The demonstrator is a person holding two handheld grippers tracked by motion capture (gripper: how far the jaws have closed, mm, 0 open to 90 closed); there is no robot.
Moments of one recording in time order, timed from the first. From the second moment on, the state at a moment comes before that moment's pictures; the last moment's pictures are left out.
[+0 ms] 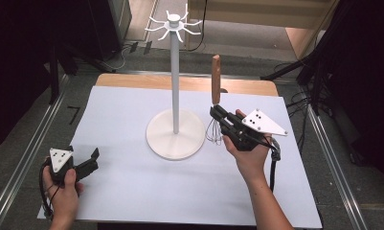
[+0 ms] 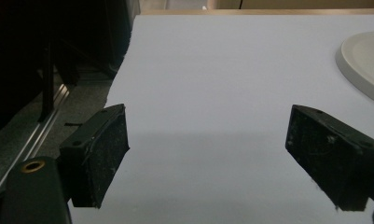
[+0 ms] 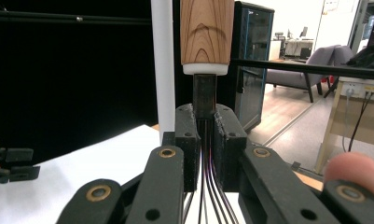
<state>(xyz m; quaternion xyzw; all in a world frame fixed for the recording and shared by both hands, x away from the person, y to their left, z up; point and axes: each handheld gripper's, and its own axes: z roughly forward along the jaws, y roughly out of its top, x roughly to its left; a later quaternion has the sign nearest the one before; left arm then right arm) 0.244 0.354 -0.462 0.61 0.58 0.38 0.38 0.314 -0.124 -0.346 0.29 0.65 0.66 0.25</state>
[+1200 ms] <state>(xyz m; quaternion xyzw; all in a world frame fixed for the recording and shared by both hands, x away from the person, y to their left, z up) 0.243 0.354 -0.462 0.61 0.58 0.38 0.38 0.340 -0.097 -0.307 0.26 0.63 0.69 0.25</state>
